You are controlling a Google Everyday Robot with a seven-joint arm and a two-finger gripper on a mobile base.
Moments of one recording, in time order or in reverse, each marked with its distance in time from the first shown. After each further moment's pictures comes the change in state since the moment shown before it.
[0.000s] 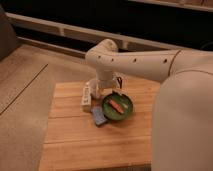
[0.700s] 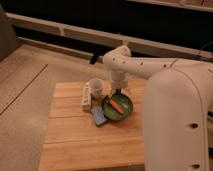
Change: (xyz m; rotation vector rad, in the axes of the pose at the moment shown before) arm -0.047 -0.049 0.074 -0.017 0.047 -0.081
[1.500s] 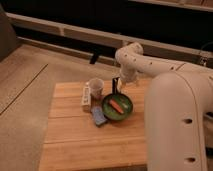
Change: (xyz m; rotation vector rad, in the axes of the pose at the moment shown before) arm -0.048 -0.062 0.001 0.007 -0.101 -0.169
